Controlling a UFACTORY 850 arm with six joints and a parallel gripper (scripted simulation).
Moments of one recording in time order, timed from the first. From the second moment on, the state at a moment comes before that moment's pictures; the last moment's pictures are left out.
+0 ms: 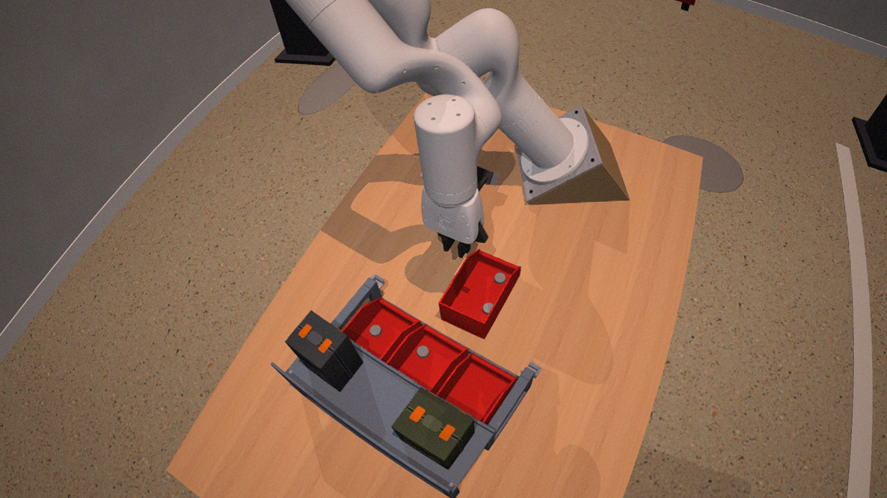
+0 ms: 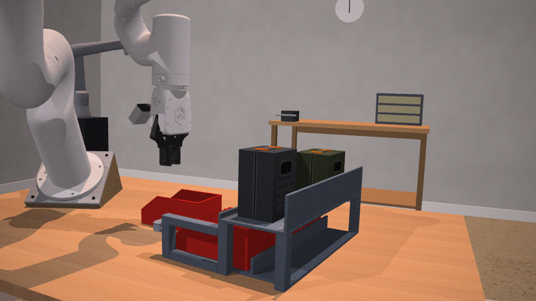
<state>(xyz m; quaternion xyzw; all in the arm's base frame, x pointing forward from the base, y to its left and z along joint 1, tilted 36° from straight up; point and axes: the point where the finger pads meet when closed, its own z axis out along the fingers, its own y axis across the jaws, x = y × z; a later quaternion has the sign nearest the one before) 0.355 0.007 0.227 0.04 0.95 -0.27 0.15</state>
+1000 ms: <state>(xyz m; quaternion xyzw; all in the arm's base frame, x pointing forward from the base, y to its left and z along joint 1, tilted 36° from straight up) 0.355 0.007 0.226 0.04 0.95 -0.27 0.15</state>
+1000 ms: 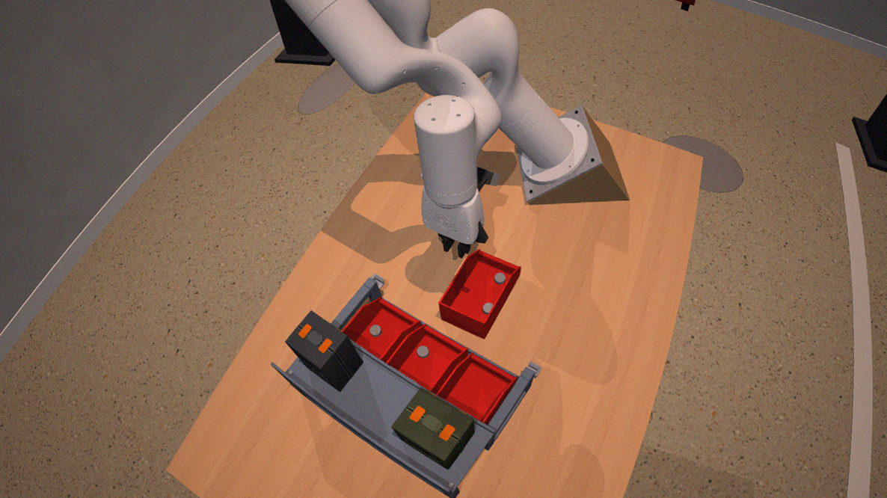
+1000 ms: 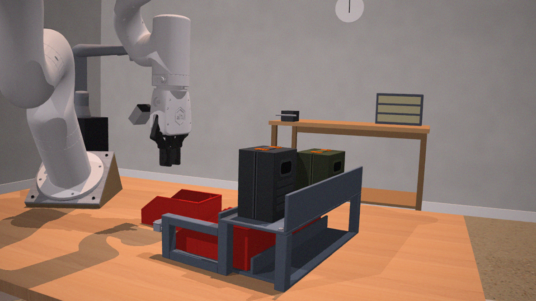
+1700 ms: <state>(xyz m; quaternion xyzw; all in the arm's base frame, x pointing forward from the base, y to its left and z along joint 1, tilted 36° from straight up) 0.361 -0.007 0.206 0.04 0.95 -0.27 0.15</state>
